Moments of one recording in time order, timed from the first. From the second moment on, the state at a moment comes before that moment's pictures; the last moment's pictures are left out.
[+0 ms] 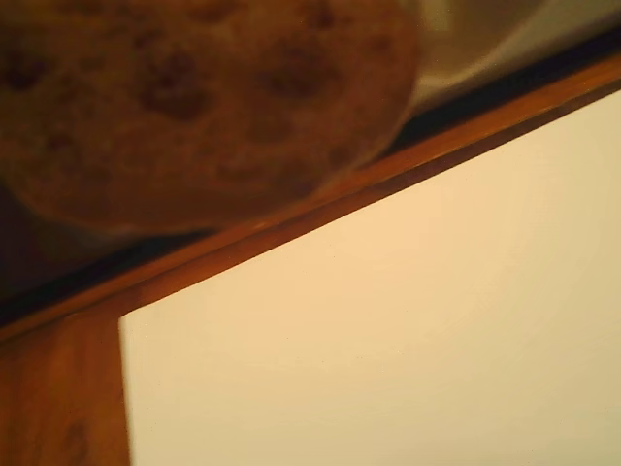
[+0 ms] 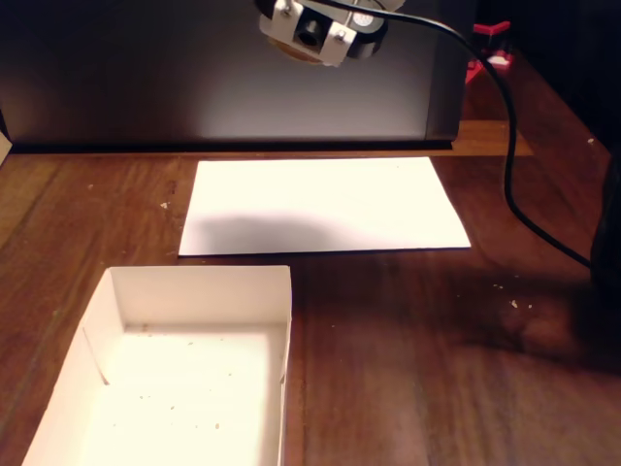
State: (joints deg) arm 16.5 102.4 88.0 68.4 -9.8
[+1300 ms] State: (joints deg) arm -20.1 87.0 88.0 59.9 -3.3
